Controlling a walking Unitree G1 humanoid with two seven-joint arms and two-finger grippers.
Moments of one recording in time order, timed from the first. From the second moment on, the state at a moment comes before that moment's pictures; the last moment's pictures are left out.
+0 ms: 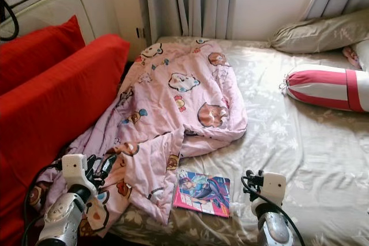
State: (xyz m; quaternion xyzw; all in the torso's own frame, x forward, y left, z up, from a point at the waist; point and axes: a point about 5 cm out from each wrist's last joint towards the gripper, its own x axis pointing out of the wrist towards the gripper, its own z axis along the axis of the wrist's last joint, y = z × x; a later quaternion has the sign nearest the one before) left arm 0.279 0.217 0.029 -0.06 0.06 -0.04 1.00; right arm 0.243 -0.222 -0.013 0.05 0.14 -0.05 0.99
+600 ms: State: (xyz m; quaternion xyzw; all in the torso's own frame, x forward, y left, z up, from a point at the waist) left arm 0.274 0.216 0.024 -0.06 0.07 -0.04 0.99; right arm 0.244 -0.221 -0.013 0.05 0.14 -0.05 0.99
